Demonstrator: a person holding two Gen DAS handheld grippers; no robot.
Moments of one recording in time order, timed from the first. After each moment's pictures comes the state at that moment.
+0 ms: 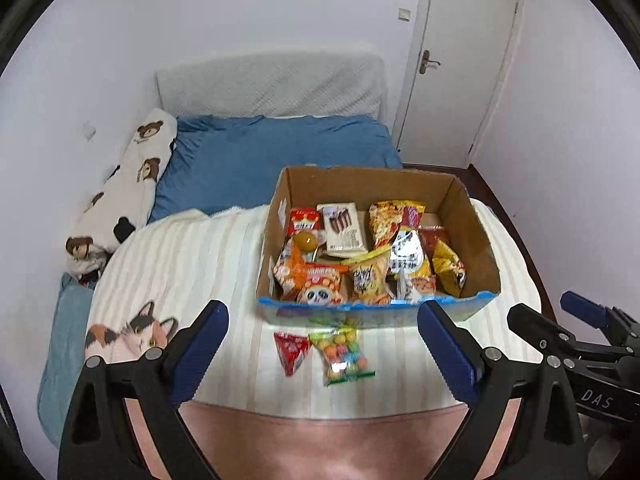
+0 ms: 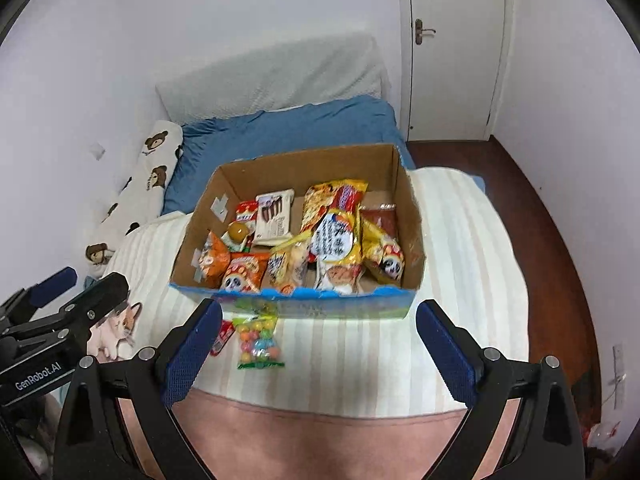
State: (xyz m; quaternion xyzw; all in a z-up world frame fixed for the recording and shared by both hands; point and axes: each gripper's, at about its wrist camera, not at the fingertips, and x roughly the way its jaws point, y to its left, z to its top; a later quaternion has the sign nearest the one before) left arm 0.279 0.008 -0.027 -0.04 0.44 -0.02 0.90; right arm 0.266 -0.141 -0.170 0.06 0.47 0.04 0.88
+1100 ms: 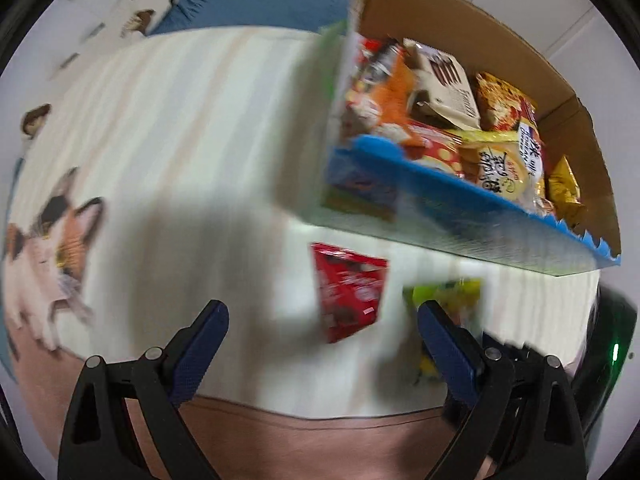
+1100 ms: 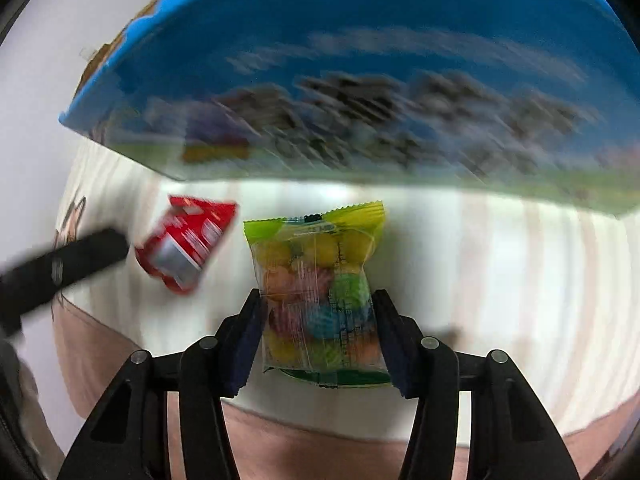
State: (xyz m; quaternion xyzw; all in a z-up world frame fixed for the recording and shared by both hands) left arm 0.347 0.072 -0.232 -0.13 0.62 -0.02 0.77; right arm 0.327 -0.050 -0.424 0.06 0.63 0.10 0.76
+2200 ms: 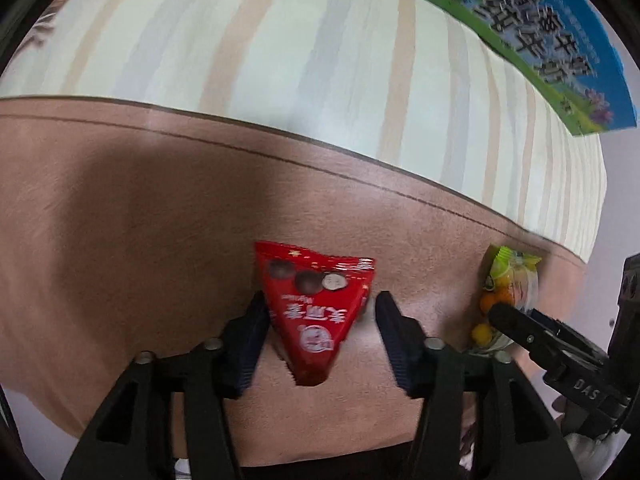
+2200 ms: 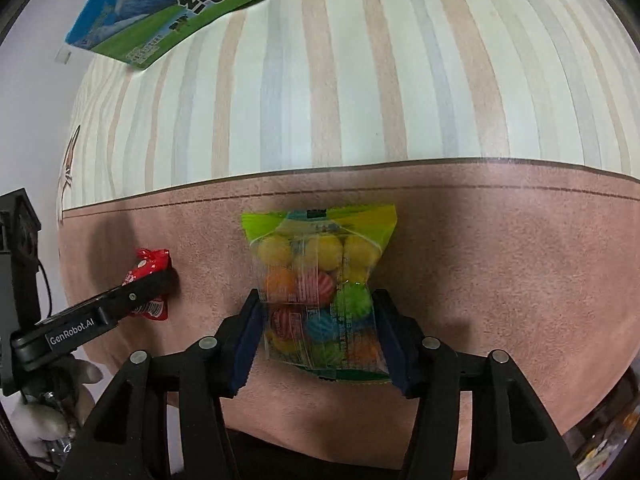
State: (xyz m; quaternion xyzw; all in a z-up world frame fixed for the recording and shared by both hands) left arm 0.212 0.064 -0.311 -0.16 0.72 -0.05 0.67; right arm 0.210 -0.095 -0.458 0.14 0.69 0.09 0.70
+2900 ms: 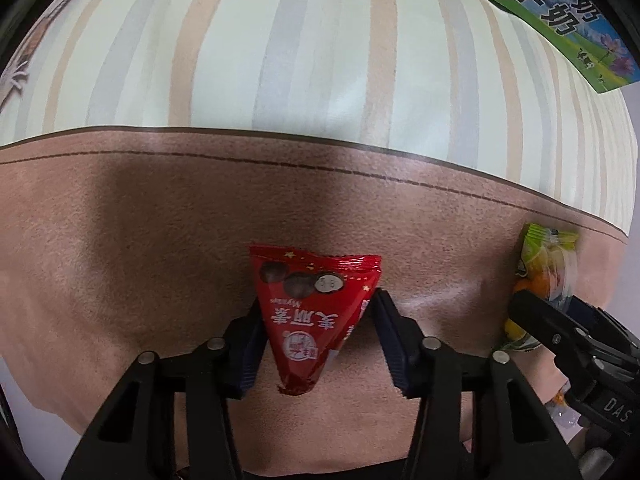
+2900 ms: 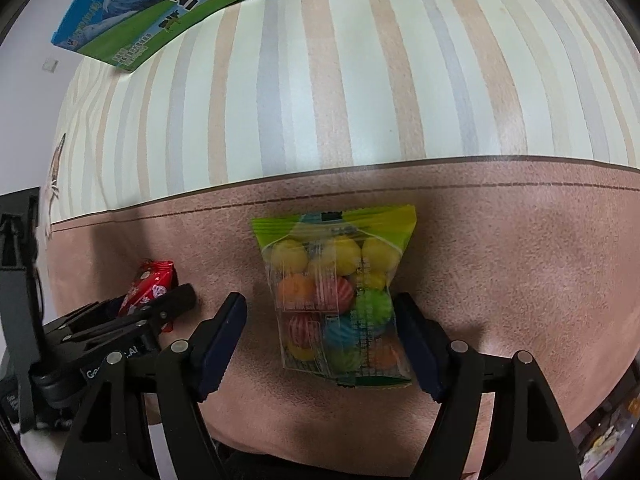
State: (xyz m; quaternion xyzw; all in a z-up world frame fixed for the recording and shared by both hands) left arm 0.231 0.003 -0.334 -0.08 0.73 -0.03 0.68; right arm 0.206 -0.085 -0.464 0.13 0.70 0.05 0.70
